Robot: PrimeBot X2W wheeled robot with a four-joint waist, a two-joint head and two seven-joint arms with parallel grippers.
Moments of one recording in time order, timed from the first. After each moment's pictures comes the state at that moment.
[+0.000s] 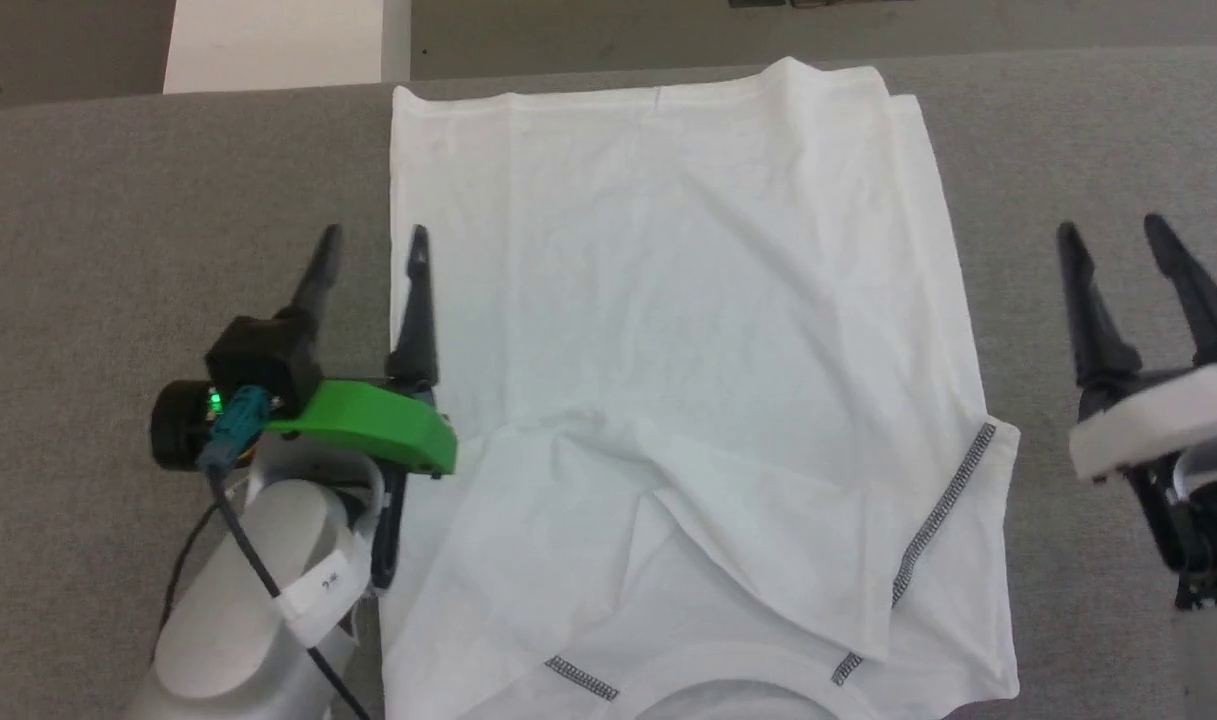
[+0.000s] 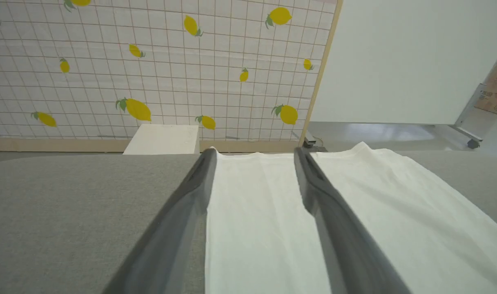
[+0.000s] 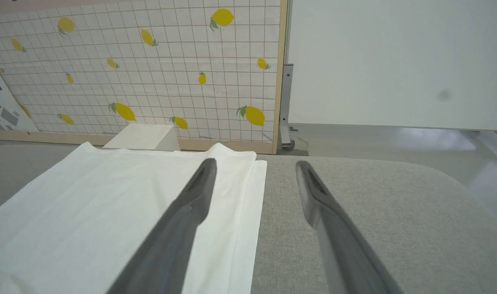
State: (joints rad) left arm -0.44 0.30 -0.45 0.14 -0.50 0.24 -0.23; right arm -0.26 -0.22 -0.07 0.00 0.26 0.13 0.05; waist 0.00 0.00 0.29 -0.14
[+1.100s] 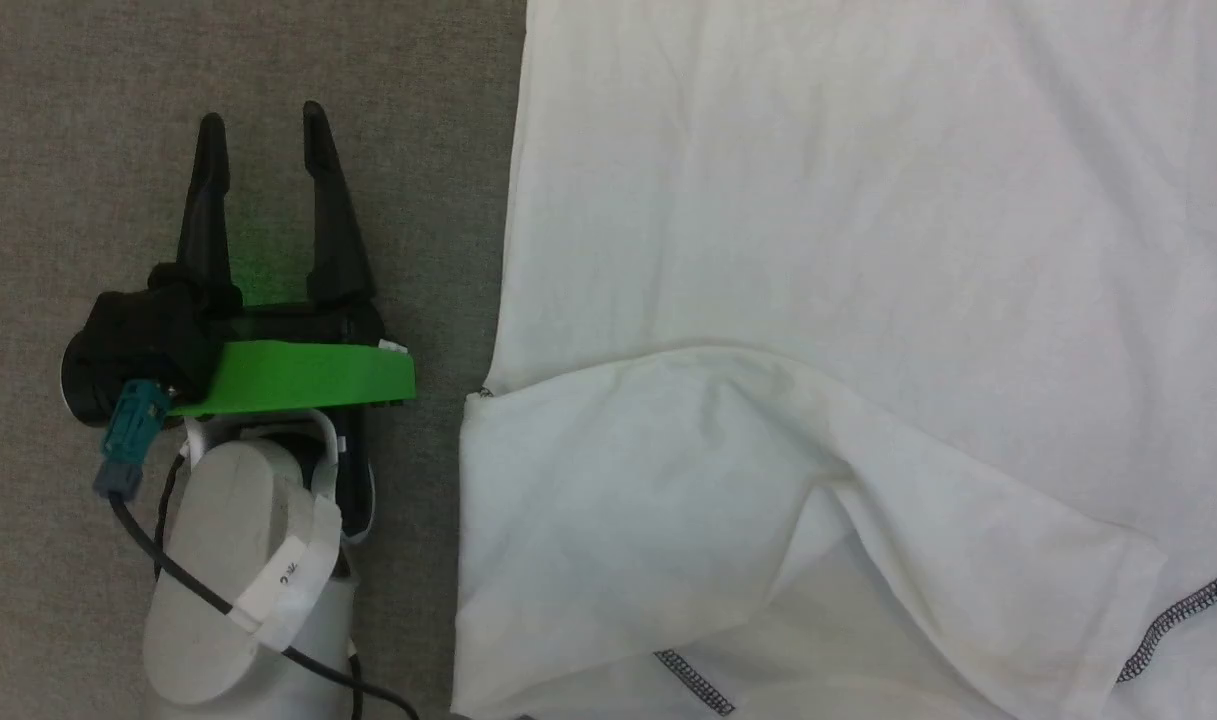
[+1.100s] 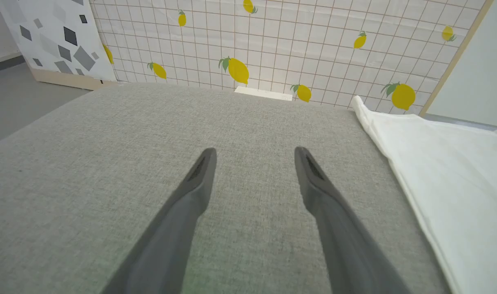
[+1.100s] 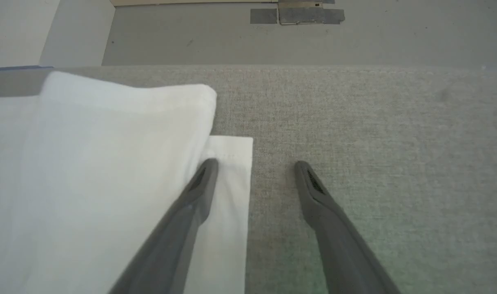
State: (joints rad) left arm -0.42 0.09 -0.09 -0.03 -0.25 0.11 -0.26; right arm -1.02 -0.43 -0.18 0.55 0.28 0.13 0.67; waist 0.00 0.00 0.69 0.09
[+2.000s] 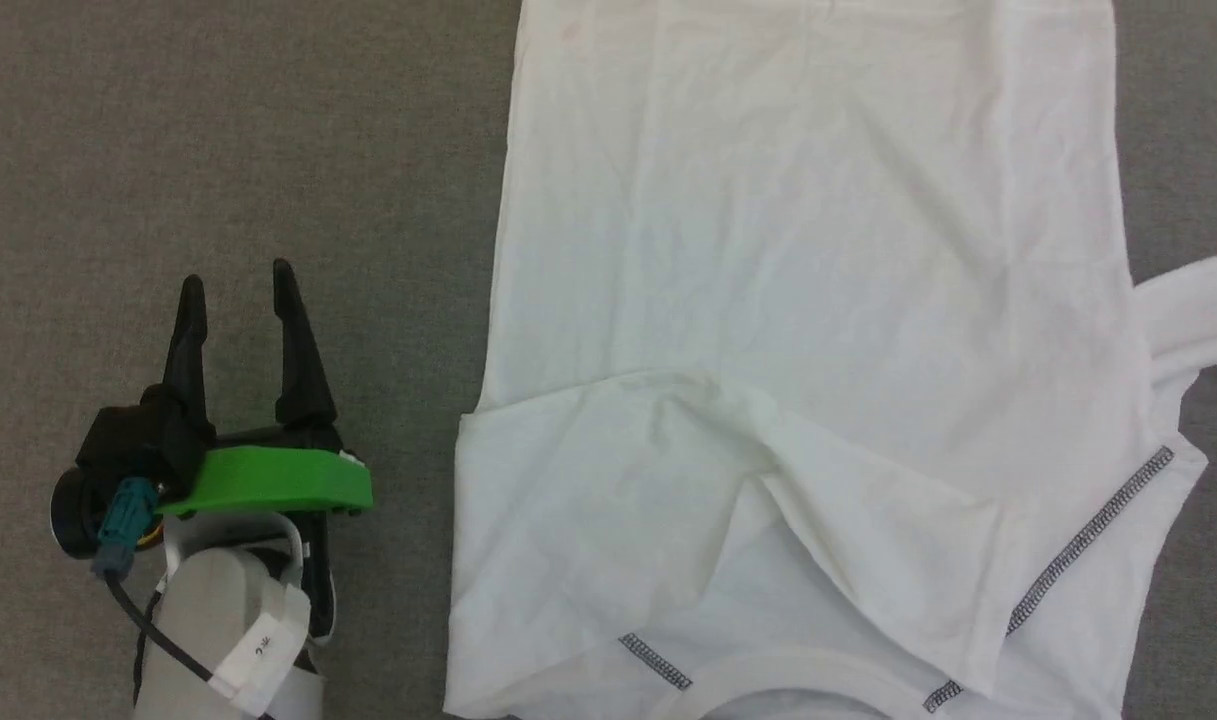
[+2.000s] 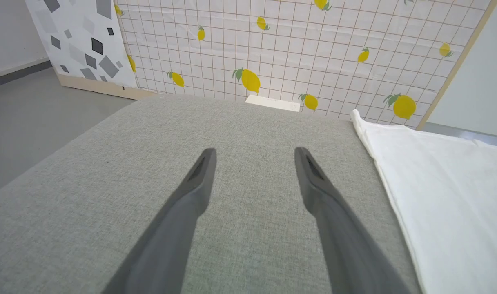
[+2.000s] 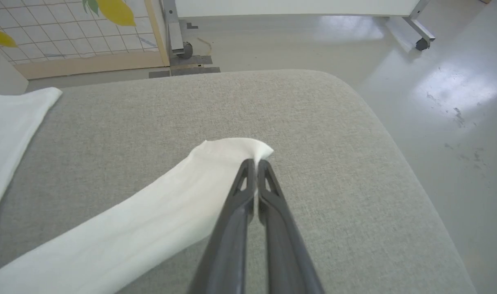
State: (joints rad) left arm -0.25 0.07 0.04 0.06 -0.20 0.04 -0.26; right arm -0.49 -0.52 -0.49 0.36 0.26 0.13 0.38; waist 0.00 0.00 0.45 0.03
